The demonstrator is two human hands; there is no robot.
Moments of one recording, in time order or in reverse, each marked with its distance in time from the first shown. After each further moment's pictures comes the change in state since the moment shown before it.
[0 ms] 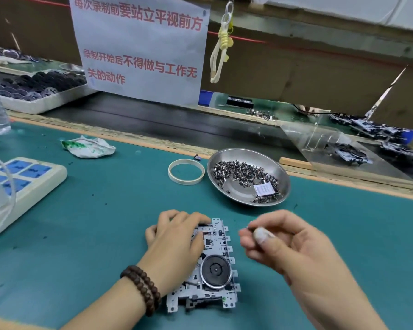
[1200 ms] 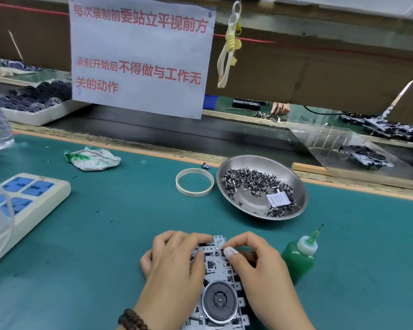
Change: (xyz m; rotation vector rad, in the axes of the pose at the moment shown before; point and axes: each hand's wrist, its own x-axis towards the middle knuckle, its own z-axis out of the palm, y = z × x) left_hand -0.005 -0.004 -0.005 0.022 0.072 -0.098; right_hand 0.045 0.063 0.018 -0.689 0.178 0.007
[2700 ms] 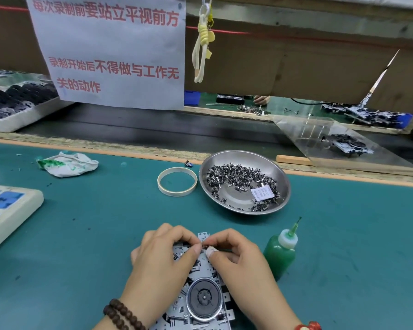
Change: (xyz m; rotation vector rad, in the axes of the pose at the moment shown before) left_hand 0.011 0.001 0.001 -0.221 -0.036 -0.006; right_hand 0.006 0.010 0.006 0.265 -0.041 0.079
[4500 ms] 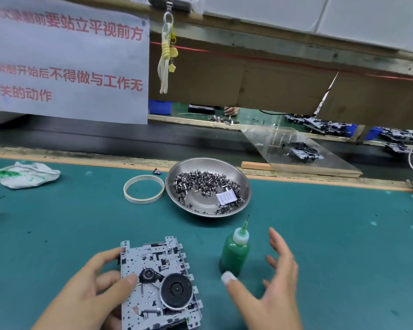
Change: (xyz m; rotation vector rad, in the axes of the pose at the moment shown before) left_hand -0.023 -0.024 -0.024 -0.671 -0.196 -0.358; right_hand -0.054 0.008 -0.049 -0.138 0.550 -0.143
